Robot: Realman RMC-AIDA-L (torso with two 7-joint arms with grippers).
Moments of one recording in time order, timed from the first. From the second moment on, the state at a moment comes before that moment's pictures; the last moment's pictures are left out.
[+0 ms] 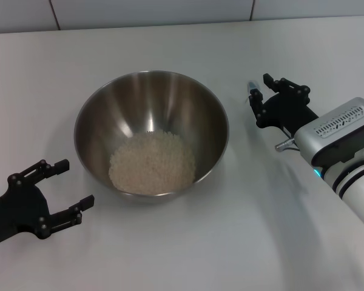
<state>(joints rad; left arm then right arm) -0.23 -2.05 0.77 0.48 1.74 1.54 -0.75 0.48 2.09 0.52 0.36 -2.09 -0.90 -0.19</state>
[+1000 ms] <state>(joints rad) -0.22 -2.05 0.77 0.47 1.73 1.54 -0.74 0.32 2.07 0.40 0.38 -2.09 -1.14 -0.16</state>
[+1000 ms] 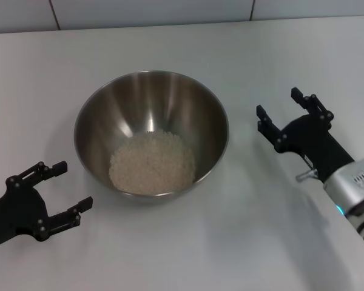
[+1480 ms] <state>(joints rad) -0.21 -2.04 0.77 0.47 1.73 1.55 -0.74 0.31 2.05 0.19 0.12 -2.27 -1.44 0.19</state>
